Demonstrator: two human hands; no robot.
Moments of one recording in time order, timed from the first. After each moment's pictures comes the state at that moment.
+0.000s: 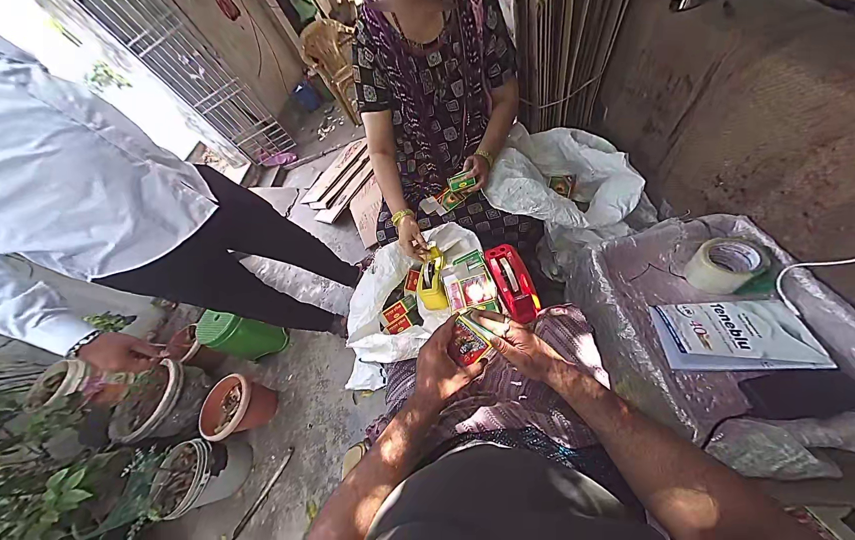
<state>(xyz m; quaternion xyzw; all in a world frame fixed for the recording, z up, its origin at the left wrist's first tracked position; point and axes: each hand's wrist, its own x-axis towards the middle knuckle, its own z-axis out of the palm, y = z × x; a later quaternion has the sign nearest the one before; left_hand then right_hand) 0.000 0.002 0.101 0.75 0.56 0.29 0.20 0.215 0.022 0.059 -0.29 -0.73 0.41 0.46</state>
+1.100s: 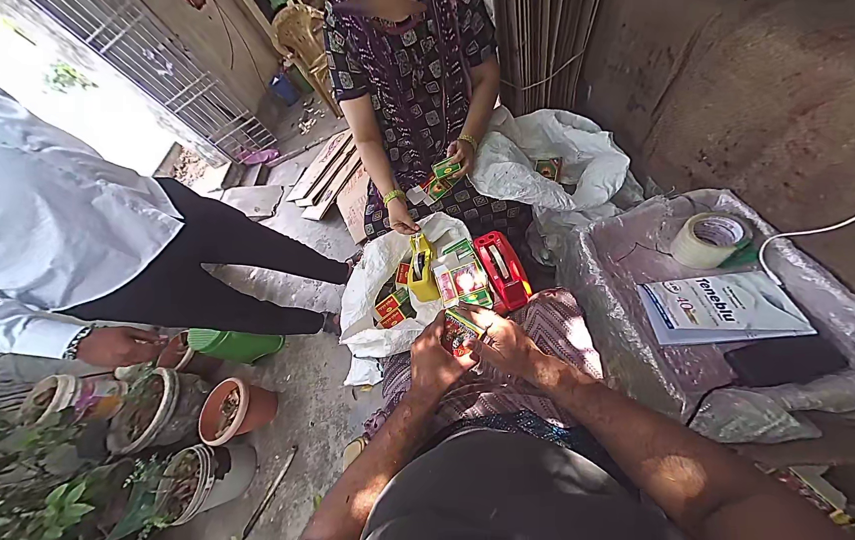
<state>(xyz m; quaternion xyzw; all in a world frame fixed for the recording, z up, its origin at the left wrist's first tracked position) 0.011 -0.008 0.107 0.75 0.60 0.26 0.09 0.191 0.010 0.052 -0.37 -0.74 0.32 0.46</state>
